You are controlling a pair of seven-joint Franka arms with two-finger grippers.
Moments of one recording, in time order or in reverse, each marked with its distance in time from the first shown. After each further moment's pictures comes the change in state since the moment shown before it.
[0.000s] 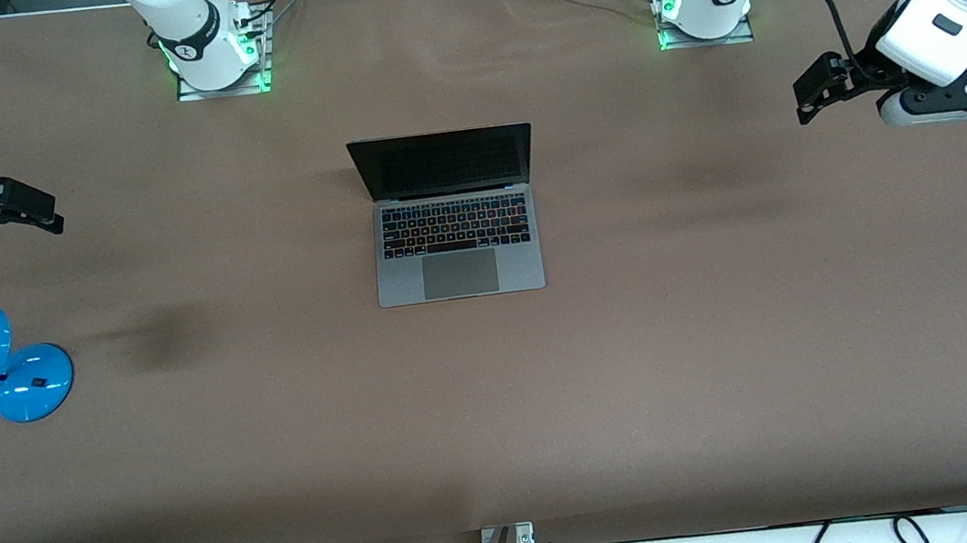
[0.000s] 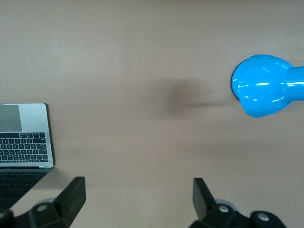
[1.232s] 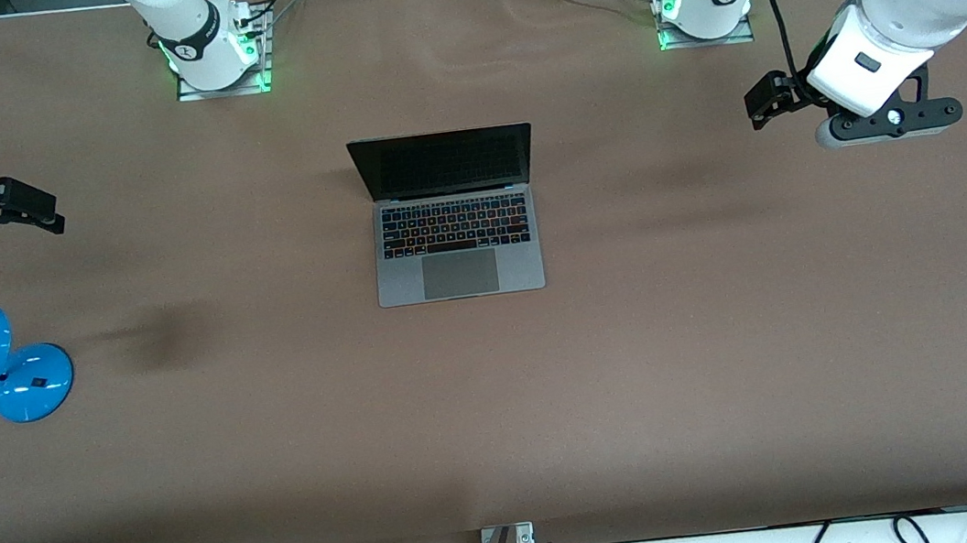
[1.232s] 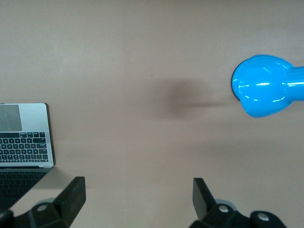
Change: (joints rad) left arm -0.001 0.020 -0.060 -0.052 0.000 -0.012 -0.079; right arm 0.001 0.000 0.001 0.000 0.000 0.000 0.000
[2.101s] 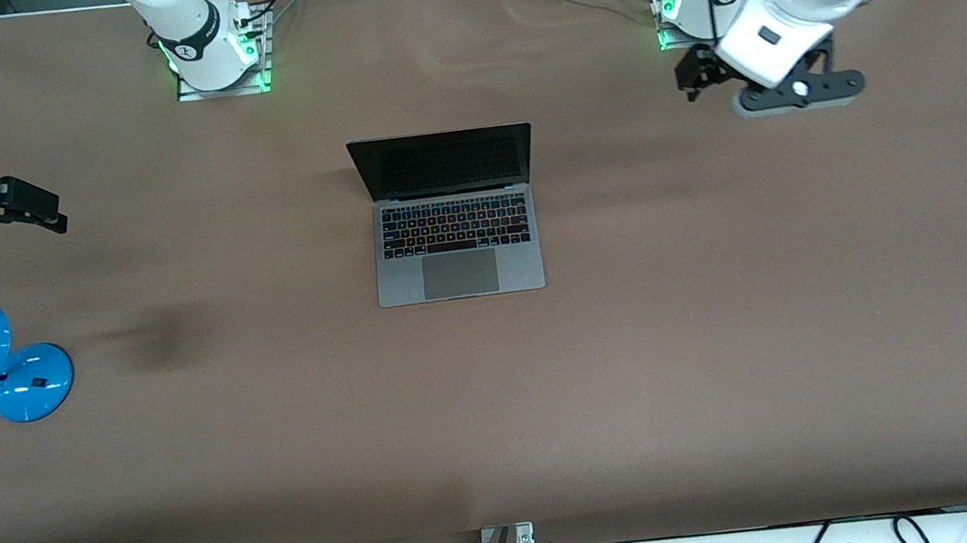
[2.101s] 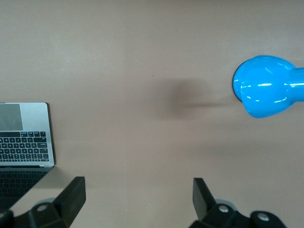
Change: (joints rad) left arm 0.000 -0.082 -0.167 -0.105 -0.057 -0.009 -0.156; right arm 0.004 0.000 0.002 0.000 0.000 0.000 0.000
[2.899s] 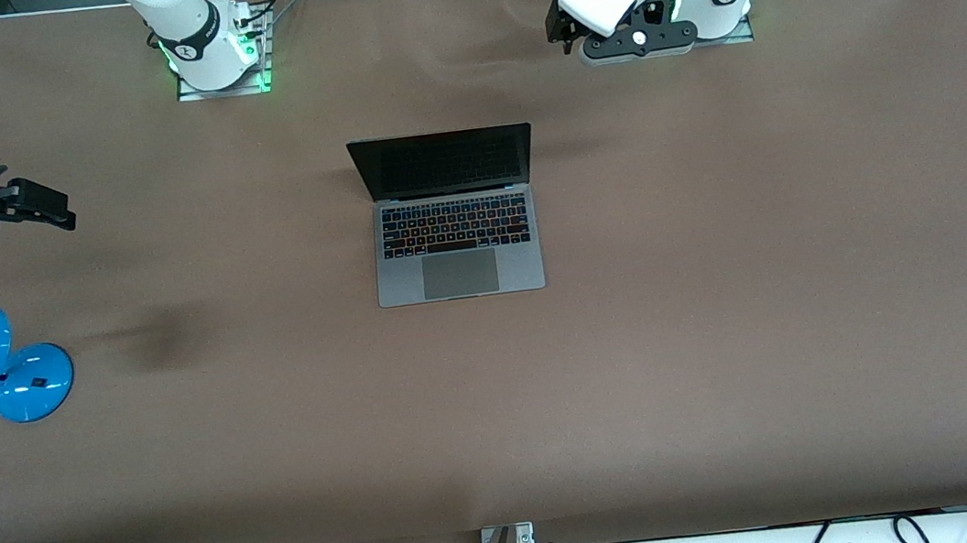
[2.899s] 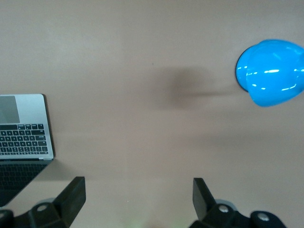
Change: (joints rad) left arm -0.004 -0.026 -0.233 -0.049 -0.152 0.027 -0.233; right arm 0.001 0.017 0.004 -0.004 0.000 -0.044 0.017
